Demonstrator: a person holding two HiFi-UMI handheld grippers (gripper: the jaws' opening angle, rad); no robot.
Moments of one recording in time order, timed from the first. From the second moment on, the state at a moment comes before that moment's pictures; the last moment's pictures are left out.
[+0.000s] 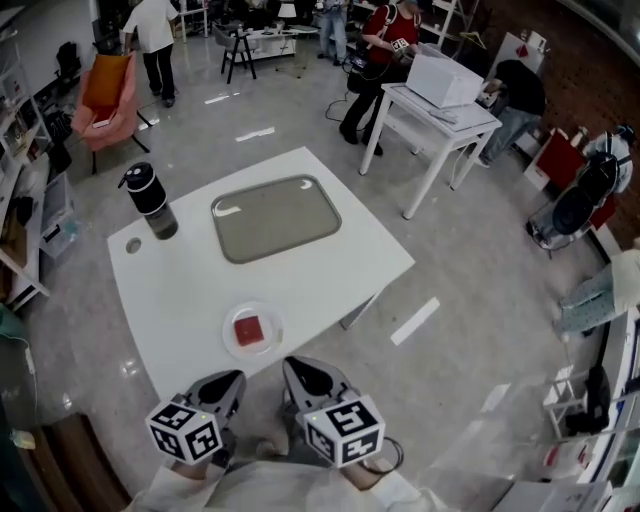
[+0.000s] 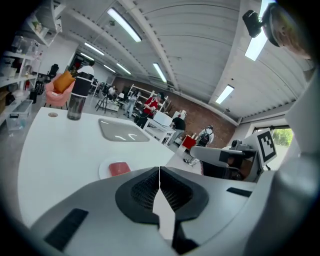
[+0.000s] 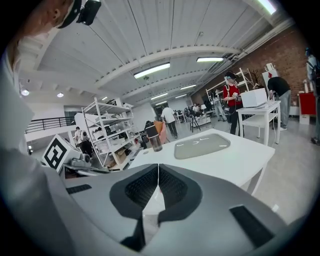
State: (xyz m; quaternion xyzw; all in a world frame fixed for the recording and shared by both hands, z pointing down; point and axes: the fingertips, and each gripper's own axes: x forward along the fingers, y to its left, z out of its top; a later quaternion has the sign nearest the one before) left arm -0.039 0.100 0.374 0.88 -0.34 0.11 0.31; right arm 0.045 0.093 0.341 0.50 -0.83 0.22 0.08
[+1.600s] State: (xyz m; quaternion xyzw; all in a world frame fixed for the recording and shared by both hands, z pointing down) left arm -0.028 -0.020 0.392 0.86 -0.35 0.13 0.35; right arm 0.063 -0.028 0.390 0.46 -0.83 0.29 0.13
